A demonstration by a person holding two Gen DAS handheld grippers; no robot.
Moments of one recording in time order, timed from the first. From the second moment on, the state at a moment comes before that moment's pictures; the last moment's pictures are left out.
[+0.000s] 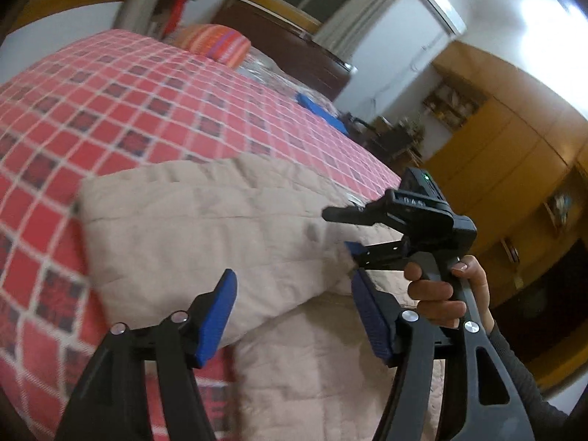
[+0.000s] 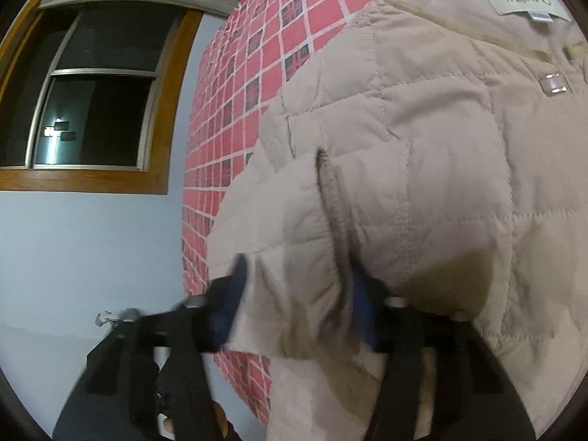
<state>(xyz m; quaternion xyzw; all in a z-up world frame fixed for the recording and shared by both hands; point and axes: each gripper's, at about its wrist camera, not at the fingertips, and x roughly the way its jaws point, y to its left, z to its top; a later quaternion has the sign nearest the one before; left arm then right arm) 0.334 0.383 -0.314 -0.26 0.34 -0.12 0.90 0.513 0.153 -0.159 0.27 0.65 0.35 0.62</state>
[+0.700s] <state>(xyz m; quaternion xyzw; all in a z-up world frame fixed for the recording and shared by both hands) 0.381 0.385 -0.305 -0.29 0.34 -0.14 0.88 0.514 -0.062 -0.040 0.32 0.49 0.23 0.78</state>
